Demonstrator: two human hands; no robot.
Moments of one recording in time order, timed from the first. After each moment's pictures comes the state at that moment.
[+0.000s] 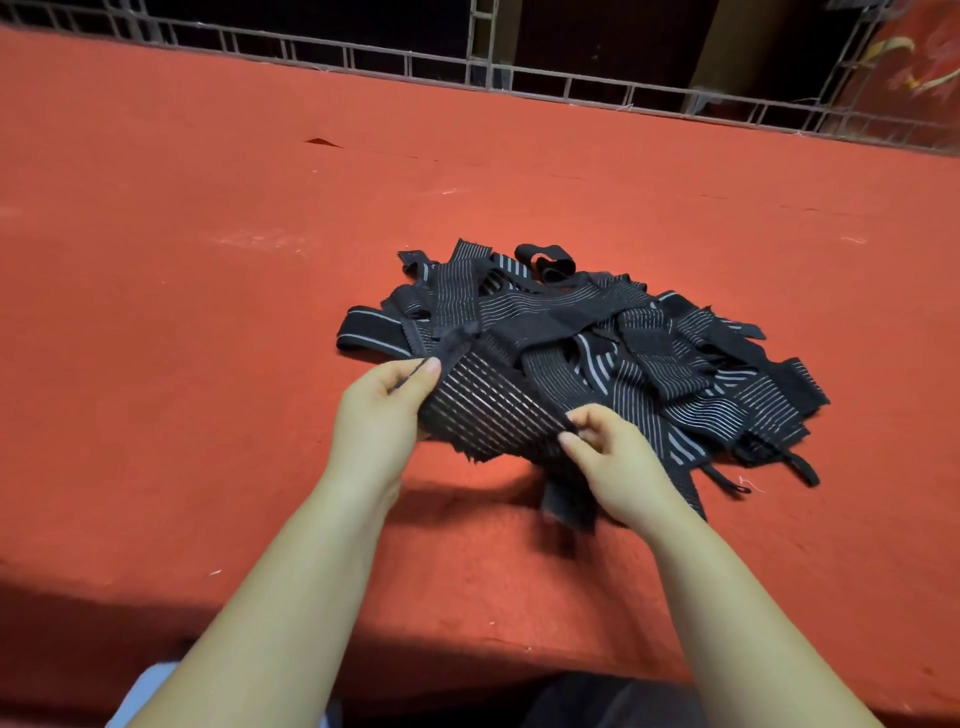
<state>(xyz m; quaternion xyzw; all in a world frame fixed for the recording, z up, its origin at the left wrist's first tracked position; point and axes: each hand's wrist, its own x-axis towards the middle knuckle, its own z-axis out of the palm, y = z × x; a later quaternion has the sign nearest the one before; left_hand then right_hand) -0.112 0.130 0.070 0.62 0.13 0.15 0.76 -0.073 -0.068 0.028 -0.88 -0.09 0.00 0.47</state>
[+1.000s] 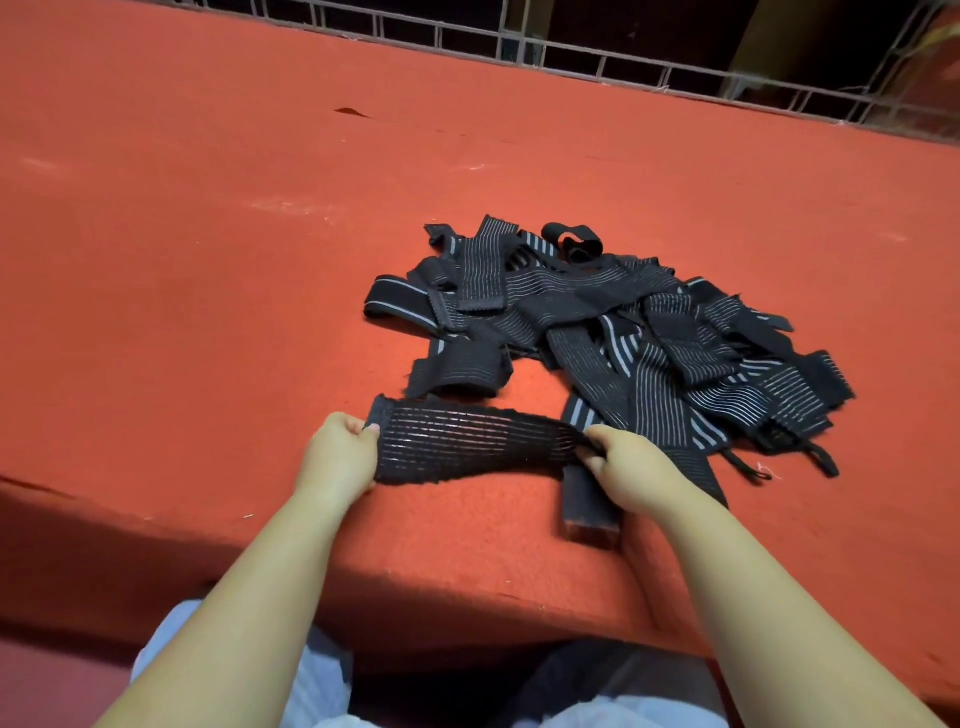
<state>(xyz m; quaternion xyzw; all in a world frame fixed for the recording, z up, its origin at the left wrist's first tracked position) -0.119 0.193 -0.021 0.81 0.31 0.07 0.49 -0.061 -0.080 0.000 -0.98 -0.13 0.08 0.16</state>
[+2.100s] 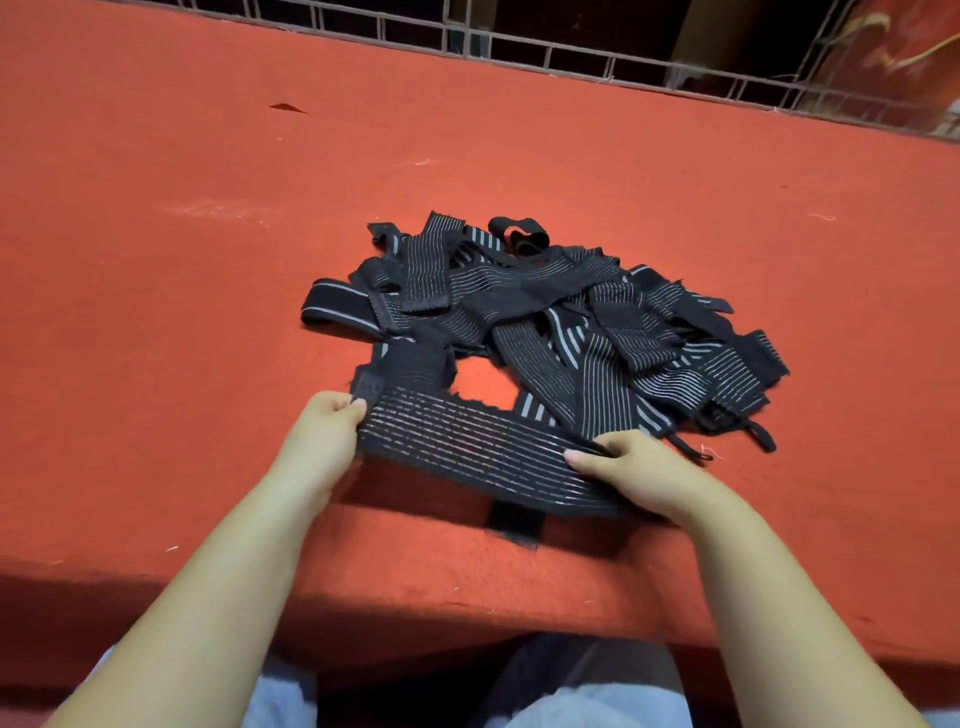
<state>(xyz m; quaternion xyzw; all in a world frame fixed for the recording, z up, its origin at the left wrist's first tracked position) -0.103 0.158 0.008 0.76 0.18 0.04 0.62 -0.084 -0.128 0.032 -0.91 -0.02 0.19 0.36</state>
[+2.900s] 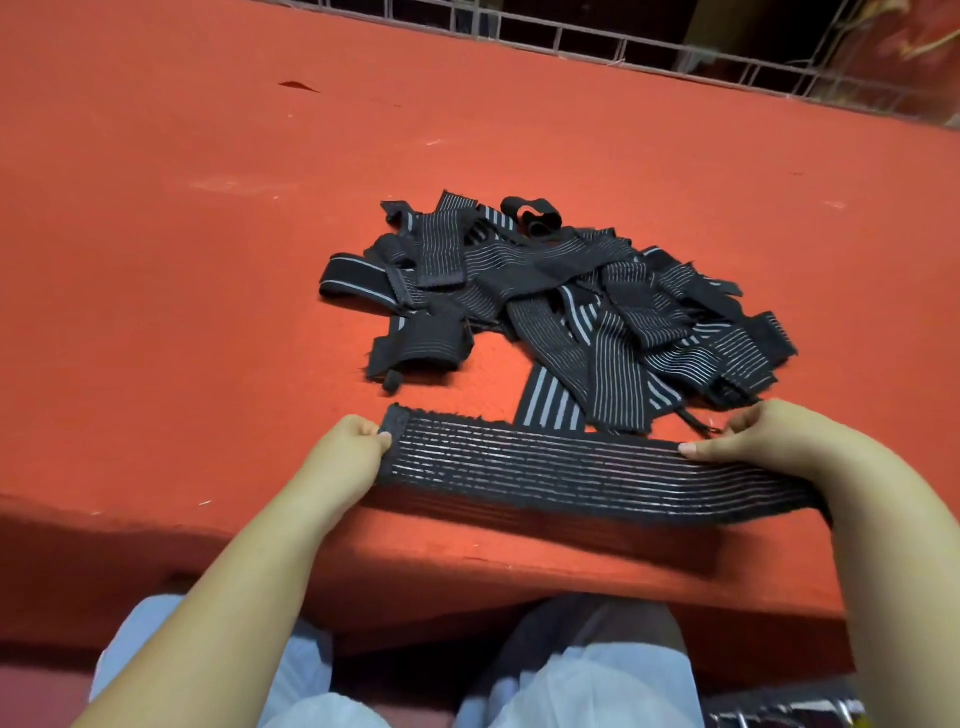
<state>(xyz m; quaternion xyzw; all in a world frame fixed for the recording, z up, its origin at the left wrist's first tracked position) -0.144 0.153 -0.005 0.85 0.20 -0.03 0.49 -0.099 -0.194 0.081 -0.96 0.11 0.17 0.20</state>
